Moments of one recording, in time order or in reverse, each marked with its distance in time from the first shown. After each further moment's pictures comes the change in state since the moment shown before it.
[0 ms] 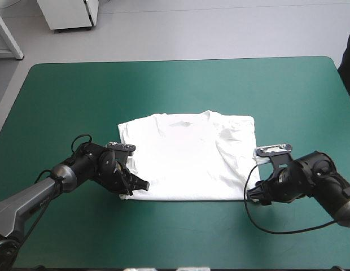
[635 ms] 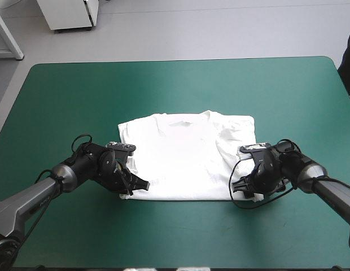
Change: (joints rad) left arm 0.000 0.001 0.001 0.000 -0.005 0.000; right arm 0.000 0.324 -0.015 0.034 -0.159 -0.012
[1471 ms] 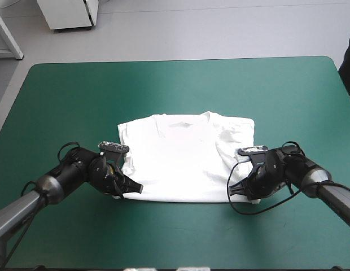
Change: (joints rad) left arm -0.002 -0.156 0.032 0.052 0.021 0.000; right arm -0.010 -0.053 0.024 0.147 -0.011 -0.125
